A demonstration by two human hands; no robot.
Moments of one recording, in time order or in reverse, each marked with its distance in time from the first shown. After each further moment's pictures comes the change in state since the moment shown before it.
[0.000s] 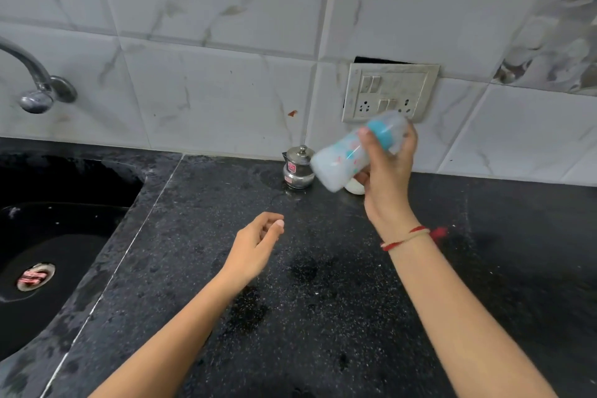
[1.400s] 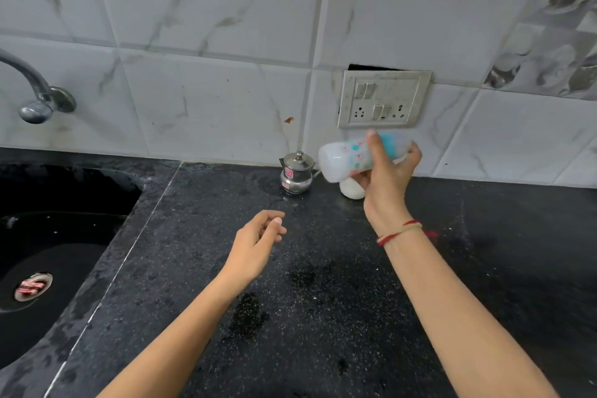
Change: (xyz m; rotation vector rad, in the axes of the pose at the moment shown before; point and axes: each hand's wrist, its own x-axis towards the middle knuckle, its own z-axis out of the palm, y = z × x) left_hand 0.001 0.014 -0.001 -0.087 0.030 0.021; right_hand 0.009 0.002 -0.010 -0.072 0.079 0.060
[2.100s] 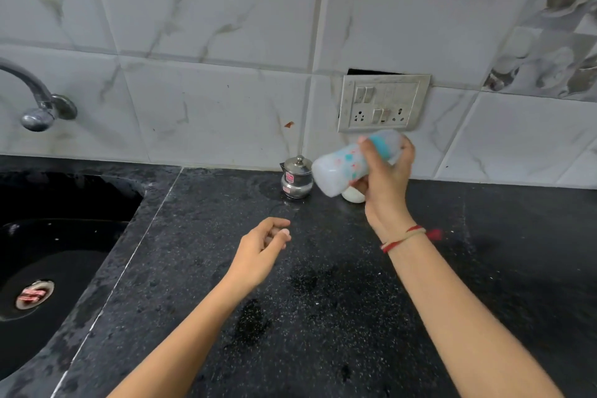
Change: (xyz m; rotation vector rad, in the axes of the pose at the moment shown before) left_hand -0.002 0.007 0.000 0.025 -0.059 0.017; right_hand -0.003 -0.006 0.004 0.112 -0.003 0.017
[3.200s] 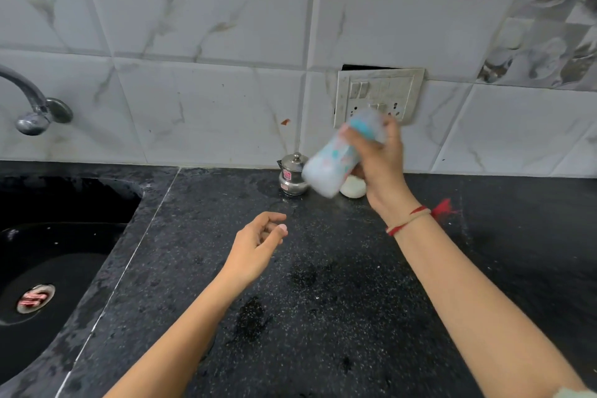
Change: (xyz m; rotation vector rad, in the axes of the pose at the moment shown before) left_hand -0.002 0.004 -0.007 -0.013 0.004 0.017; right_hand 0.005 -0.018 0.010 -0.074 -0.006 -0.053
